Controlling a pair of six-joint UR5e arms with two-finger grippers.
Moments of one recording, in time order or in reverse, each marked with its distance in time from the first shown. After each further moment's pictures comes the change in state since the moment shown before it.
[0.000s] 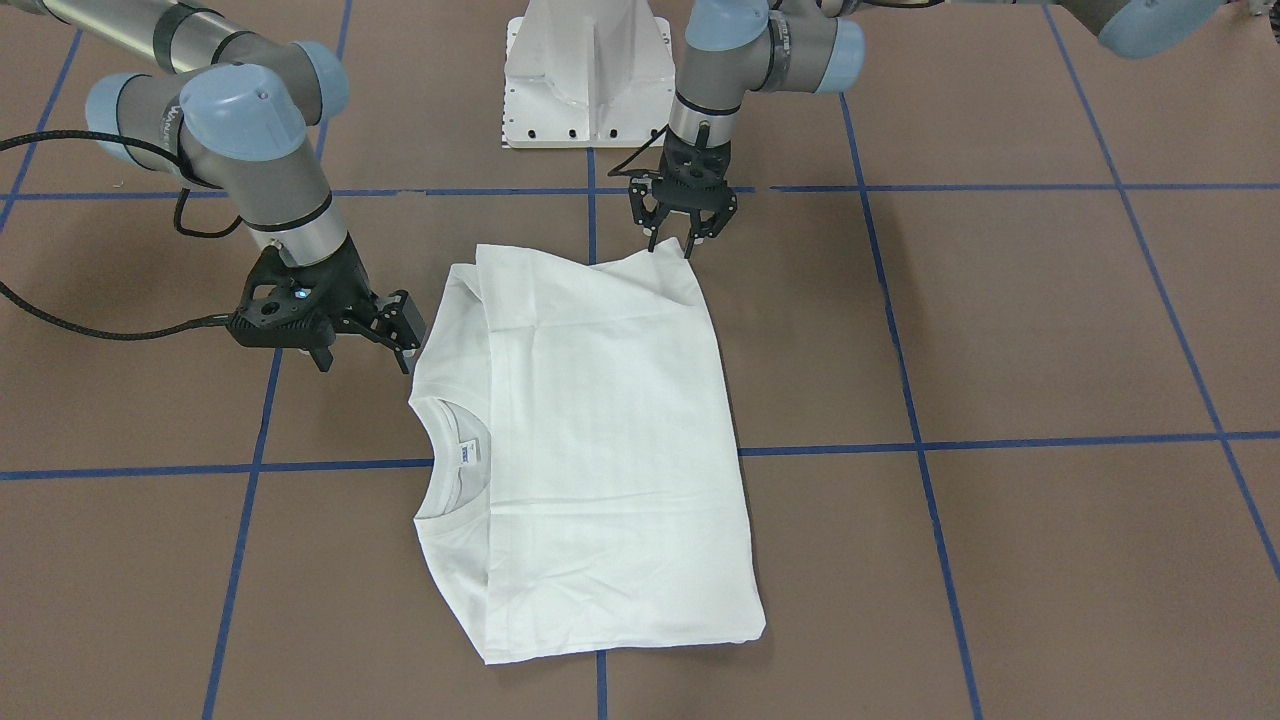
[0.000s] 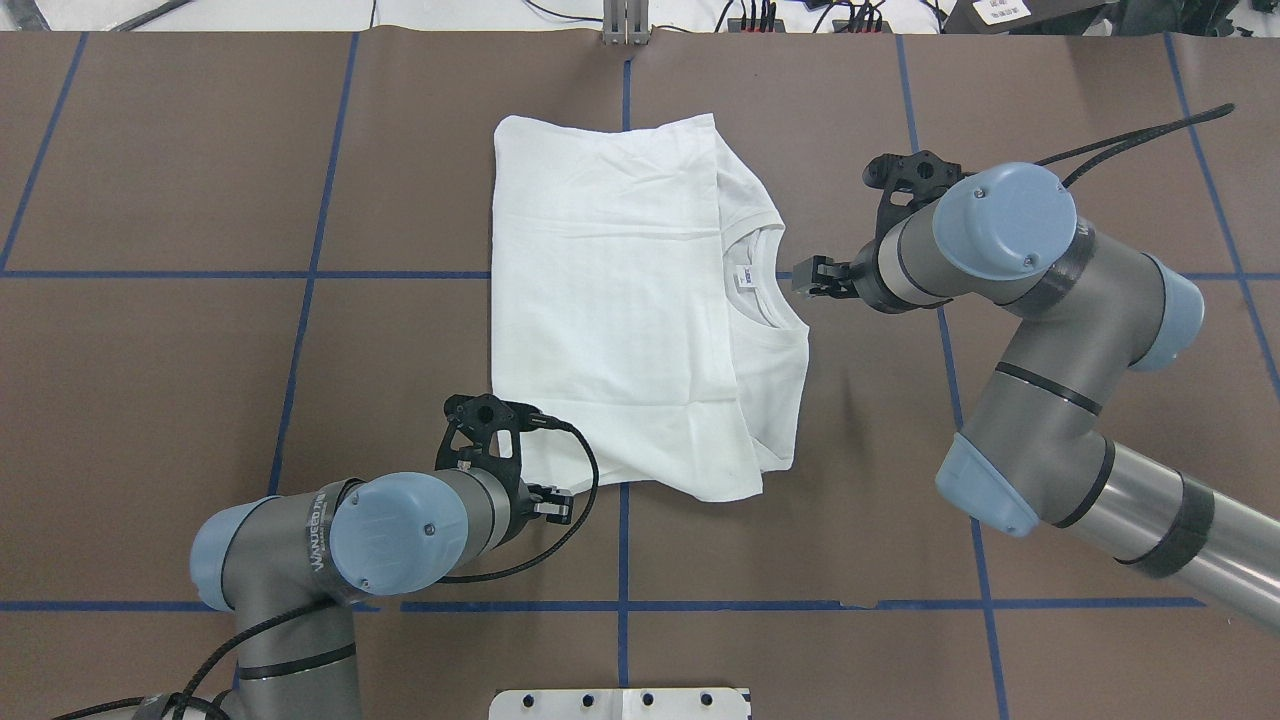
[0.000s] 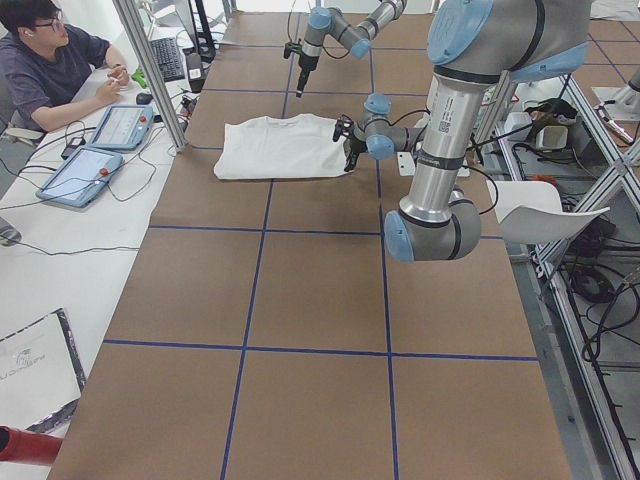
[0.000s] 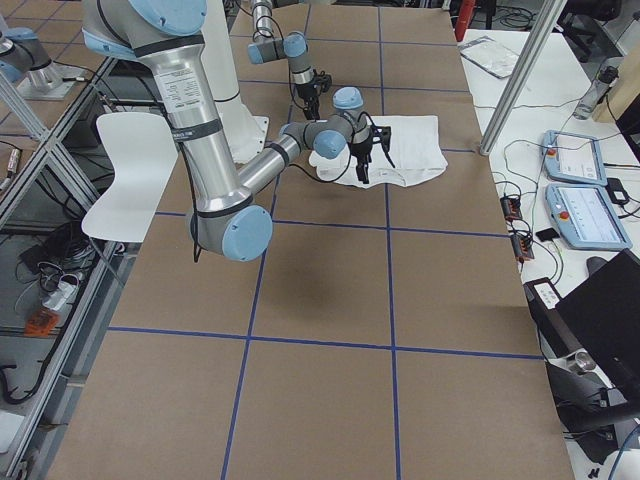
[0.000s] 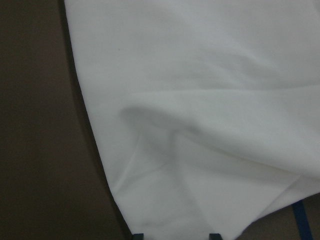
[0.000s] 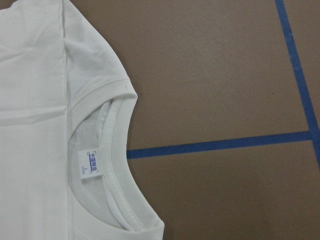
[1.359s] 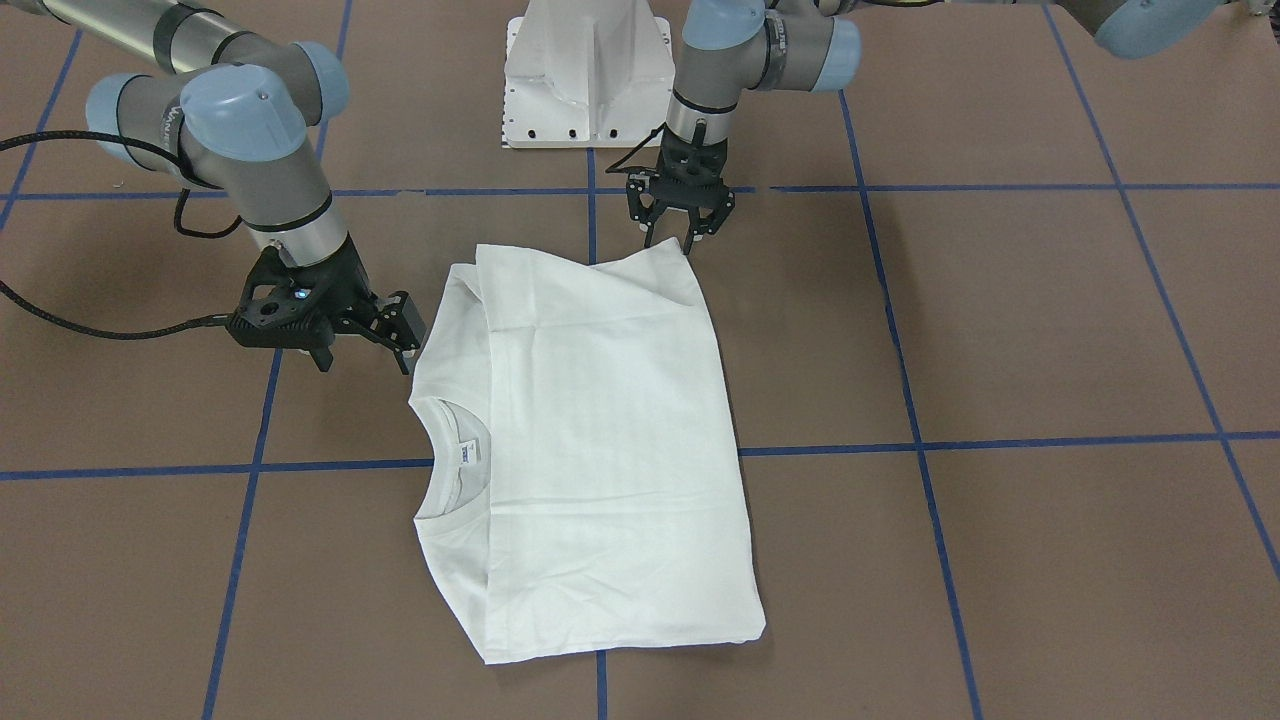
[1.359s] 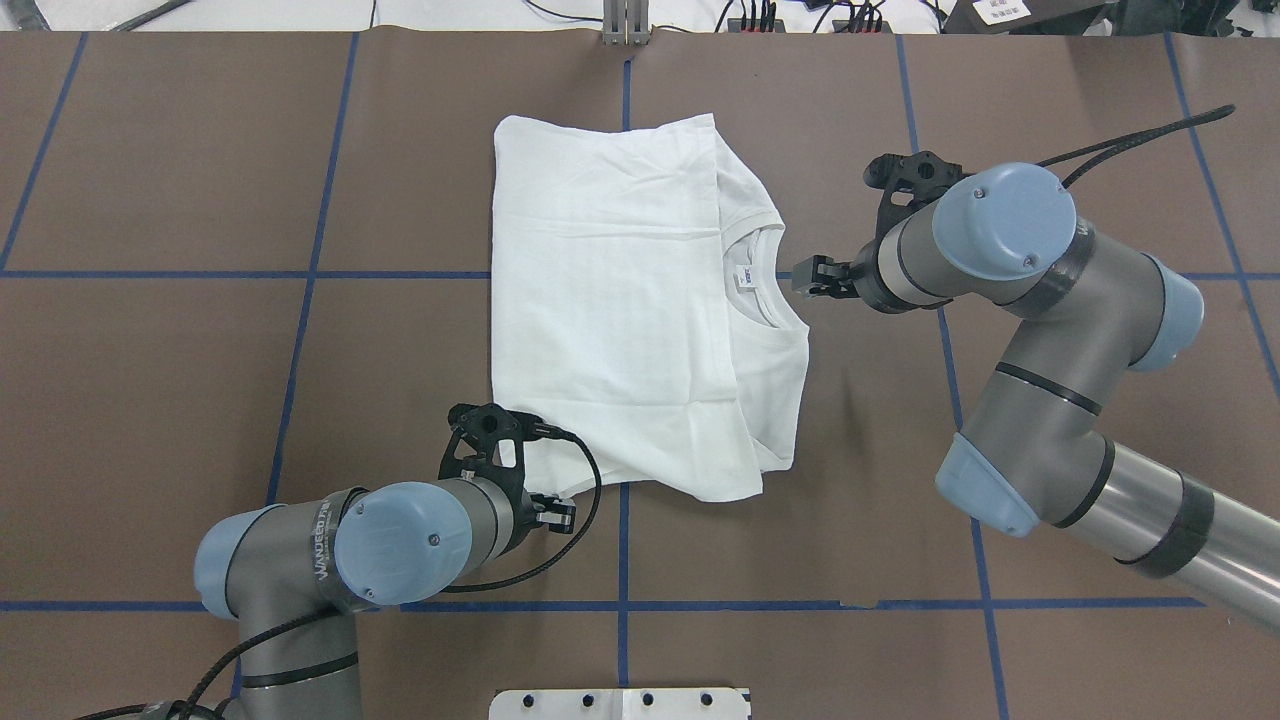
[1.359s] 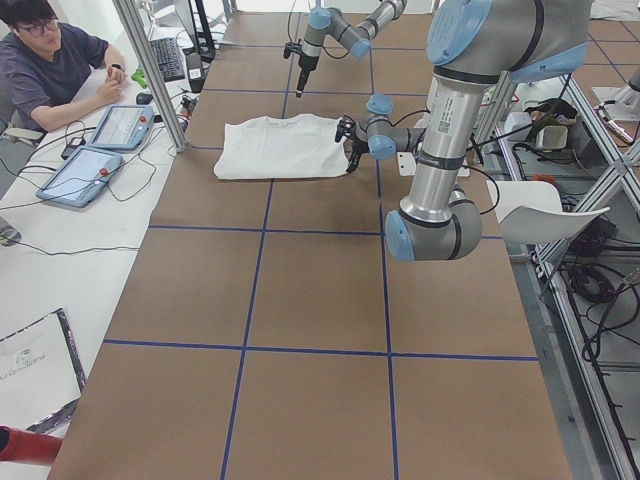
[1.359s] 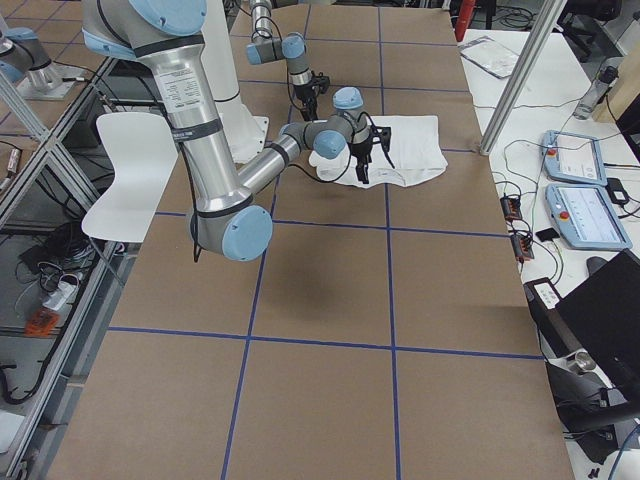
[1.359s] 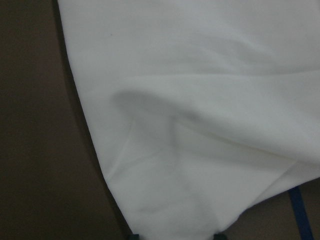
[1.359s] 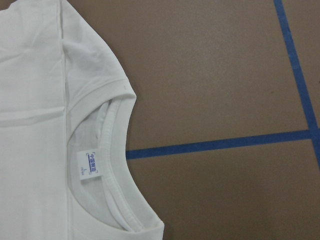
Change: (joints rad) left arm 0.013 0.000 0.003 0.000 0.002 -0.001; right arm 0.000 0.000 0.000 0.000 0.000 0.008
